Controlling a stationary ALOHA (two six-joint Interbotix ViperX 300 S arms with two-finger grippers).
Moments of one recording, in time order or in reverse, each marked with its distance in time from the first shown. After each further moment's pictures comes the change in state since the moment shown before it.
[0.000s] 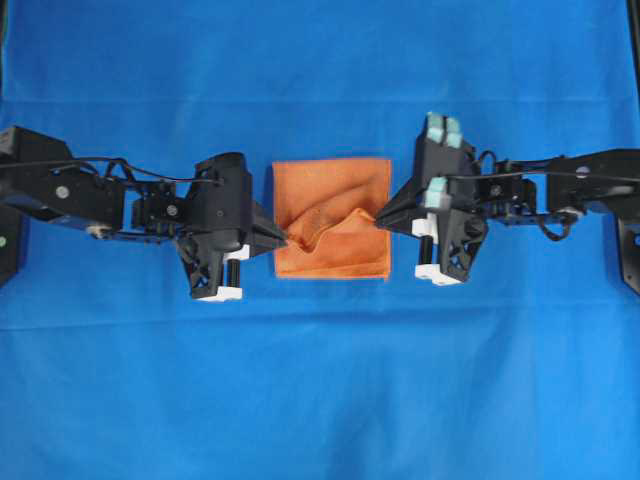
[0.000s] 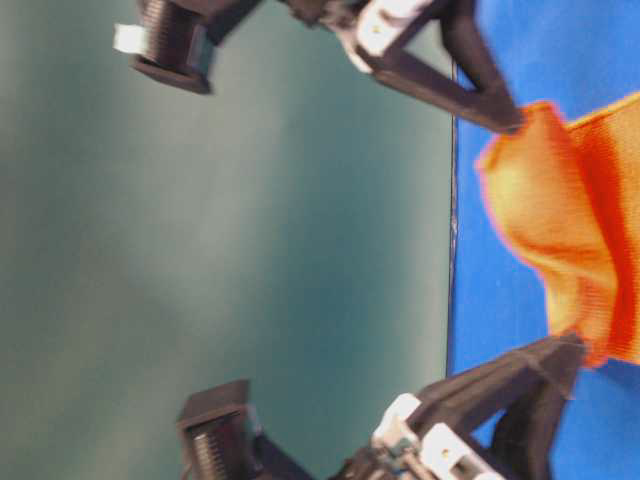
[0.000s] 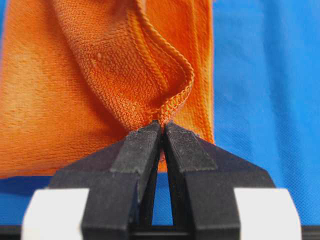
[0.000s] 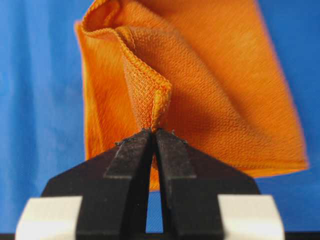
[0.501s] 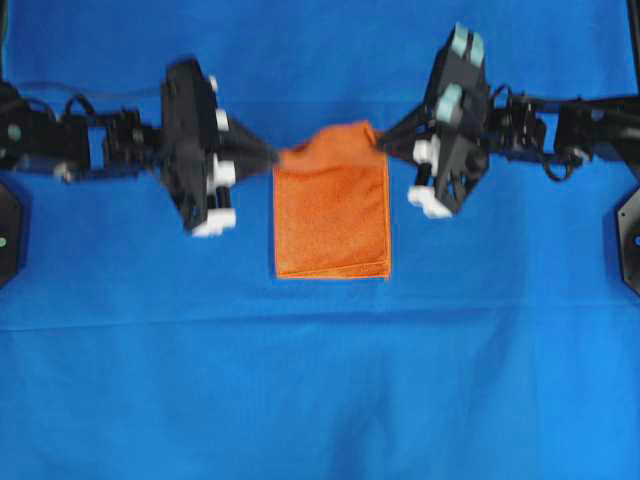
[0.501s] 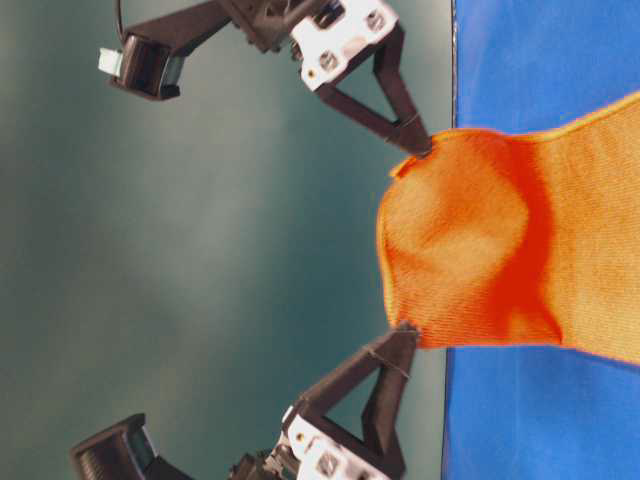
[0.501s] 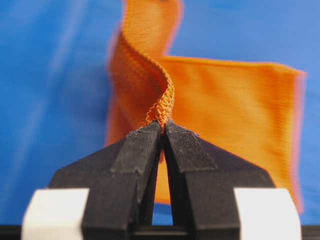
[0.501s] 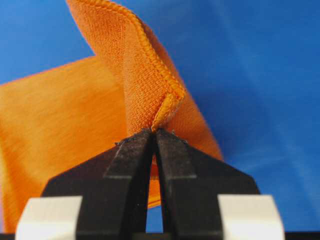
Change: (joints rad) left arm 0.138 -0.186 0.031 0.000 -0.005 0.040; right arm -0.173 -0.064 -0.020 -0.023 0.000 -0.002
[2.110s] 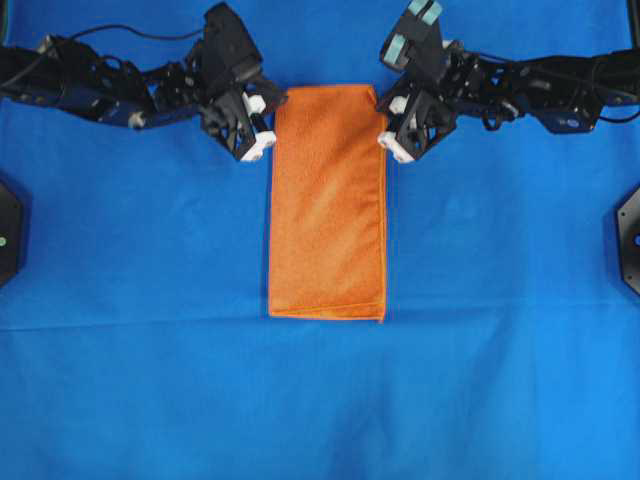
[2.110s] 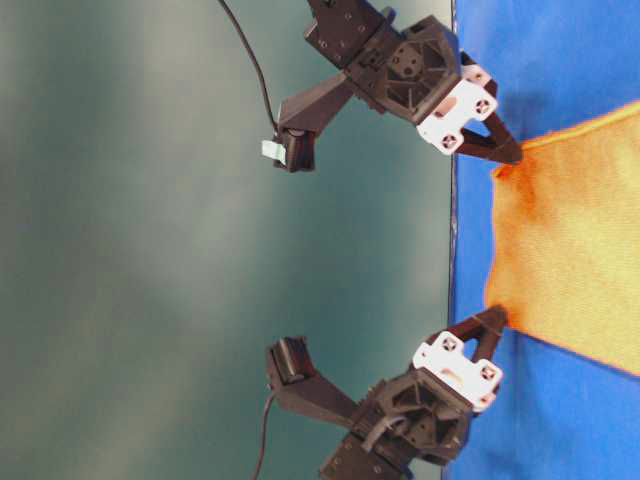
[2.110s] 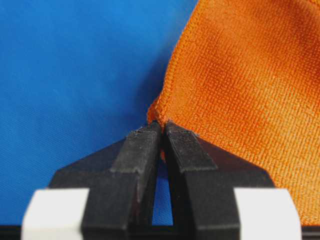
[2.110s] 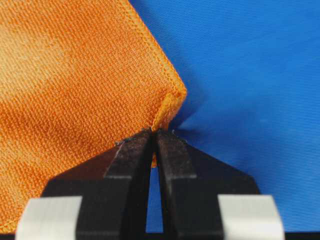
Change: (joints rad) left arm 0.324 0.387 -0.133 -0.005 -0.132 -0.057; right arm -0.253 0.328 -0.133 0.015 0.000 0.003
